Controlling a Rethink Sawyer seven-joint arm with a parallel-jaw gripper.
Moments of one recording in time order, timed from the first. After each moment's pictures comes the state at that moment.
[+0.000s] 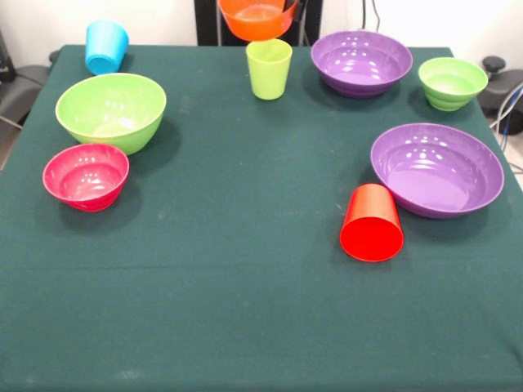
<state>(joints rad) -0.04 -0.73 -0.19 1.98 -0.07 0.58 2.00</state>
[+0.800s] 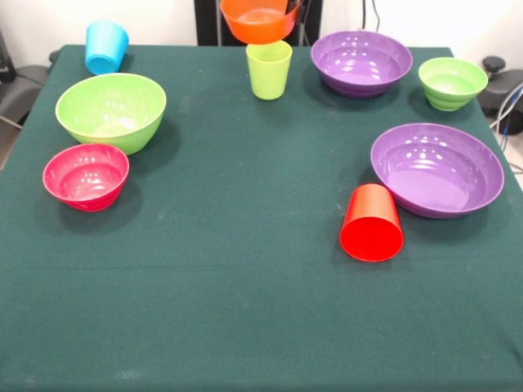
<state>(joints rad) -0.04 -0.73 -0.19 1.98 -0.05 0.55 2.01</state>
